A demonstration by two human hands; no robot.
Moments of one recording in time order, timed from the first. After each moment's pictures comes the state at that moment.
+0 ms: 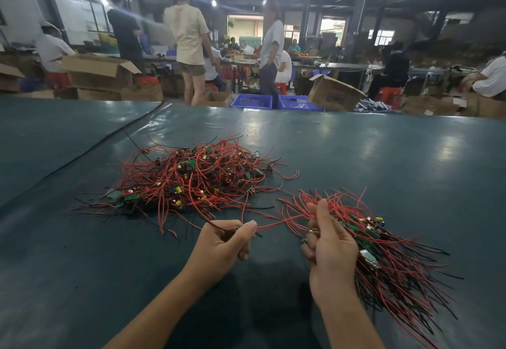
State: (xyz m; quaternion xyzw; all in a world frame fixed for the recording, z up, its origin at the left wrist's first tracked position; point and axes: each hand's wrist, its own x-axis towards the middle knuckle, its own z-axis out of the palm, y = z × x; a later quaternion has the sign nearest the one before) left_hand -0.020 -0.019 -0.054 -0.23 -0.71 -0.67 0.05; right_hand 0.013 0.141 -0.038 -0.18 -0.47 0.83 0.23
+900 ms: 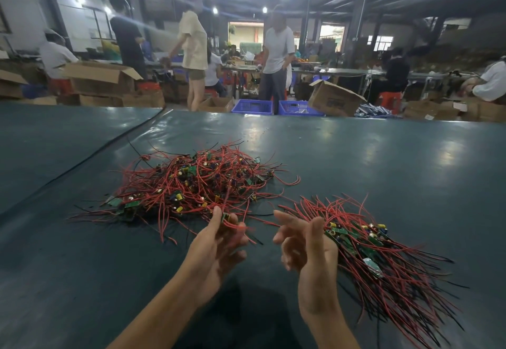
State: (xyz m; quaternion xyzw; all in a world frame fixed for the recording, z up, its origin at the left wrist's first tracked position) left_hand -0.024 -0.022 -0.040 0.03 -0.48 -0.87 -0.16; right_hand 0.027 0.115 -0.036 0.05 -0.58 0.78 0.24
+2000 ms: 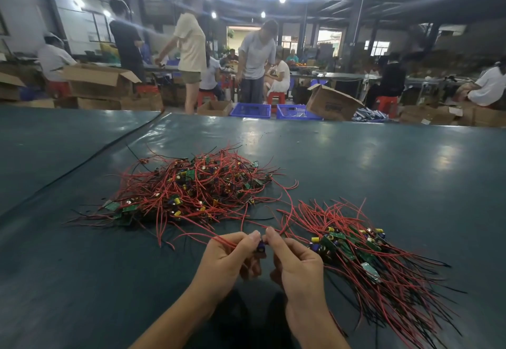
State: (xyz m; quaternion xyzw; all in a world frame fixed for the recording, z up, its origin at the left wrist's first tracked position) left_hand -0.007 -0.009 -0.040 -0.17 -0.65 -0.74 -0.03; right_hand 0.018 0.106 -0.047 -0.12 -0.56 0.81 0.13
